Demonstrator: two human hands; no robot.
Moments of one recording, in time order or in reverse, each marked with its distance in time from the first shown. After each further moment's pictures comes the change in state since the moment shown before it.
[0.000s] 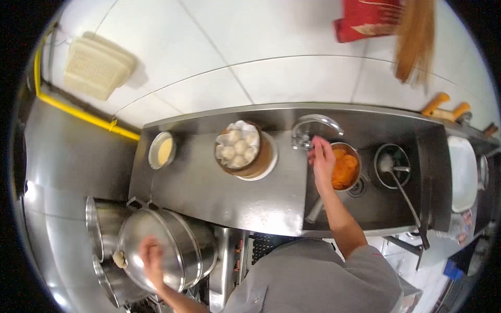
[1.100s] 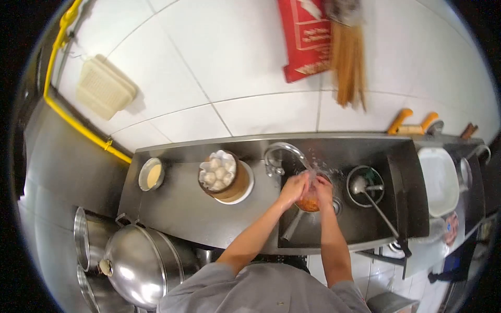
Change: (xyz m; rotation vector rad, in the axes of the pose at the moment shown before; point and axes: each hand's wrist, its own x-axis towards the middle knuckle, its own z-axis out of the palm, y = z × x) left_hand 0.000 0.159 0.477 -0.663 -1.017 -0.015; right_hand 0.035 0.020 -0.124 0.105 0.085 0.204
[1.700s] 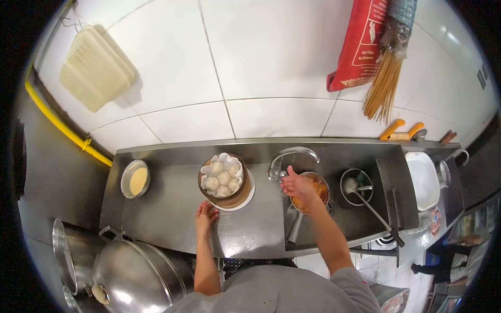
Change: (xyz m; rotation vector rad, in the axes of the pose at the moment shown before) left_hand -0.138 -0.114 -0.283 -0.447 0.677 -0.114; right_hand -0.001 -0.016 0.090 -0.227 -0.578 0.541
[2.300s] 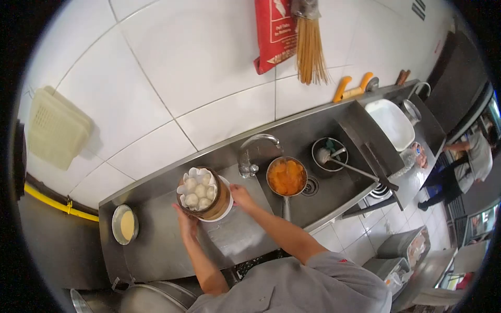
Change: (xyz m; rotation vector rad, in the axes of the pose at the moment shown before) left_hand 0.039 0.070 0.038 0.044 -0.368 -0.070; right_hand 0.065 0.073 0.131 -0.064 0.478 -0.268
